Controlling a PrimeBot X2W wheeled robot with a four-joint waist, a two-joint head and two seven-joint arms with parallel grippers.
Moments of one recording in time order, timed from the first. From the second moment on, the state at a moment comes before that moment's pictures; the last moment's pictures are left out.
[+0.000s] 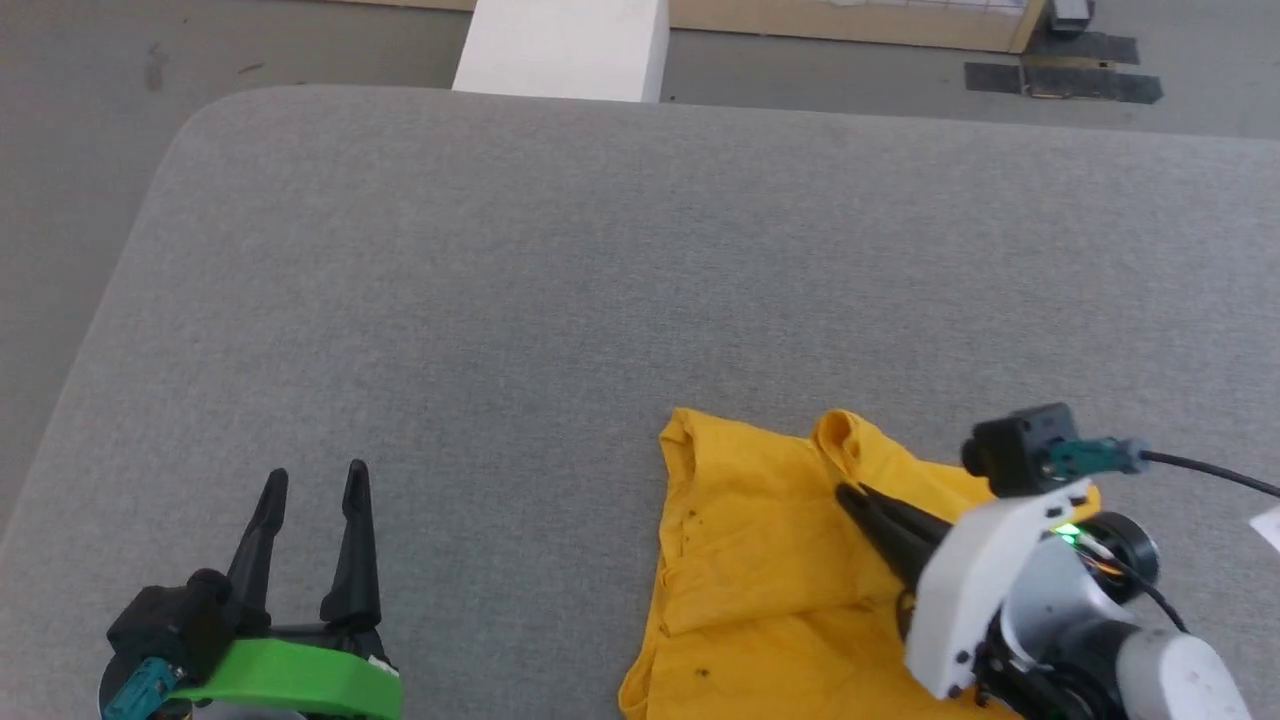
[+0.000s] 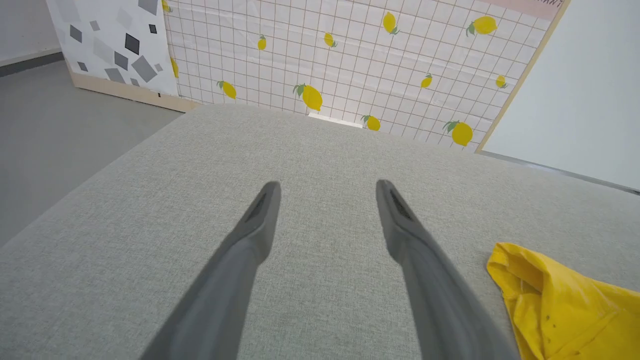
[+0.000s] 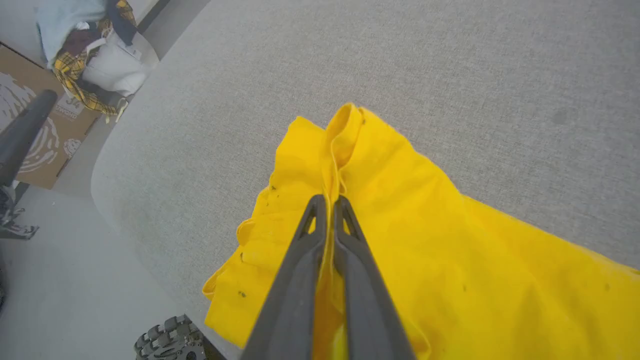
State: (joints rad) left arm 0.10 0.34 -0.22 -0.16 -0.55 0.15 -0.25; right arm -0.04 -0.08 0.16 -0.28 0.41 0.13 0.76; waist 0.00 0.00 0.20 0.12
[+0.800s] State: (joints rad) left arm 0.05 0.29 -0.24 -0.07 -0.56 0.11 -0.25; right arm -0.29 -0.05 0.38 0.24 0.26 0.13 0.67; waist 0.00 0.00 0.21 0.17
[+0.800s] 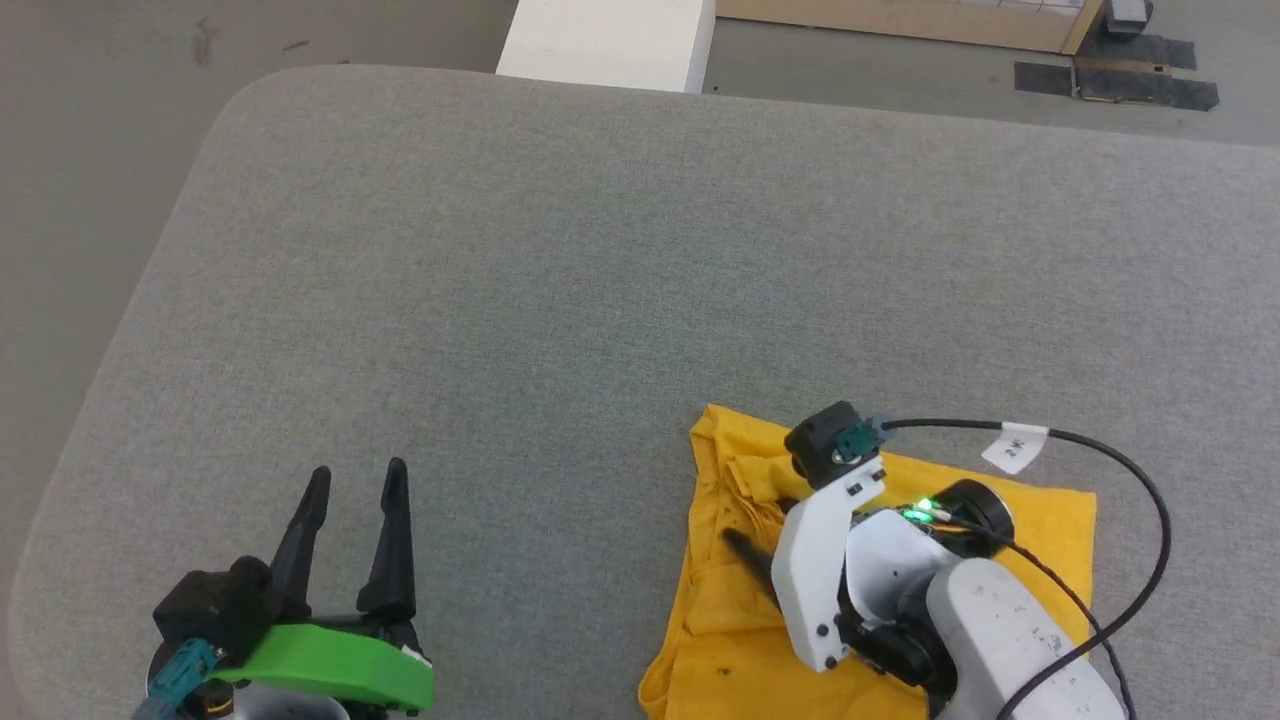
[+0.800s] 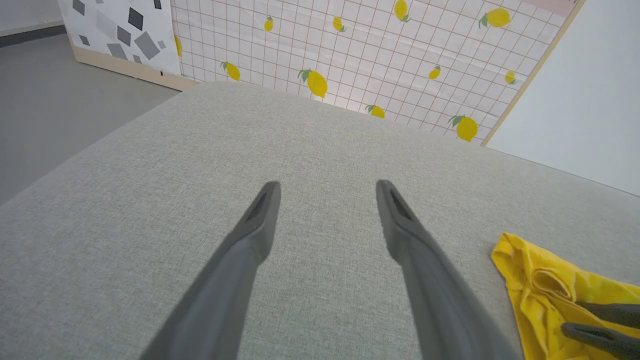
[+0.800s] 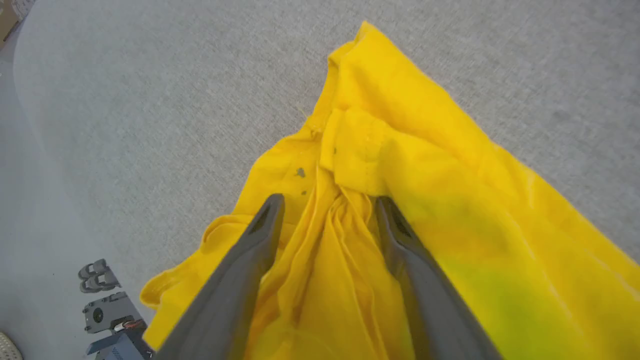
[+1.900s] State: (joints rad) left arm 0.06 0.34 -0.22 -0.17 -0.52 0.13 -0.25; right arm 0.14 -0.05 -0.11 -0.04 0.37 0.13 0.43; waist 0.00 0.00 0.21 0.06
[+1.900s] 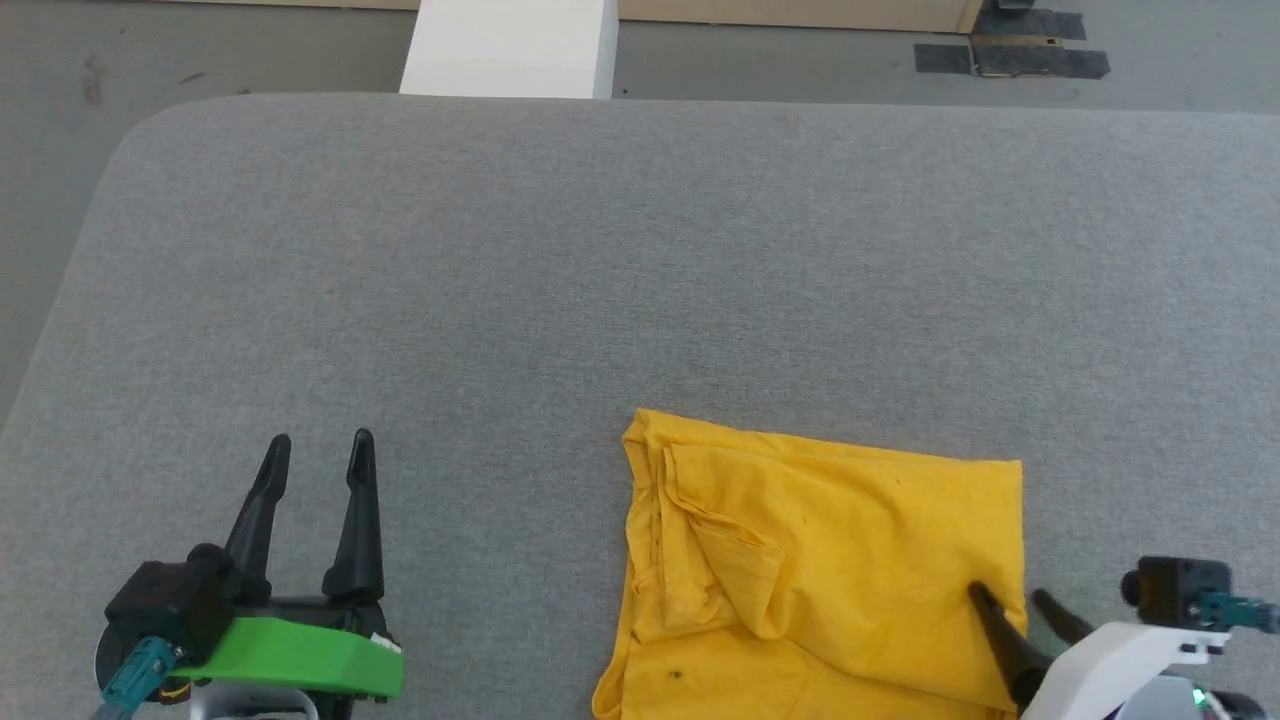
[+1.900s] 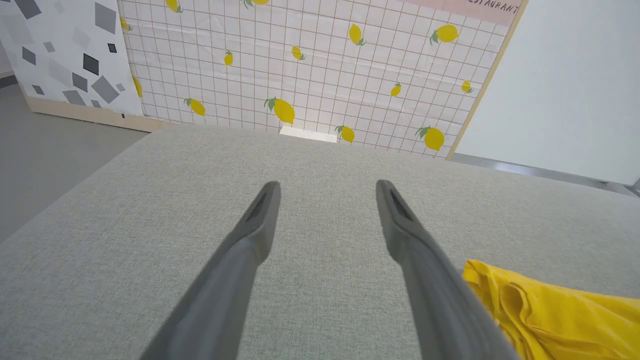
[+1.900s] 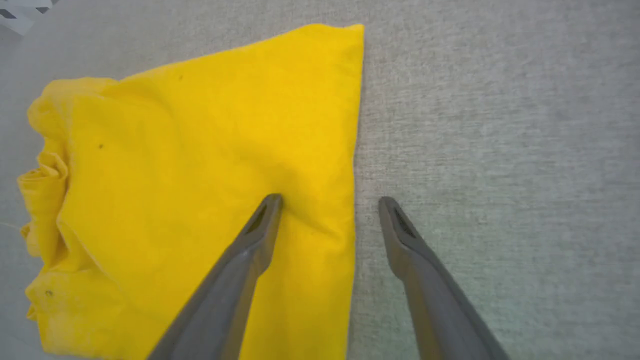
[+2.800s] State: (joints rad) left arm 0.05 0.36 -0.26 -0.21 -0.48 0.14 -0.23; right arm -0.01 -0.05 -0.05 0.02 0.33 0.13 0.39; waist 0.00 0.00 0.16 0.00
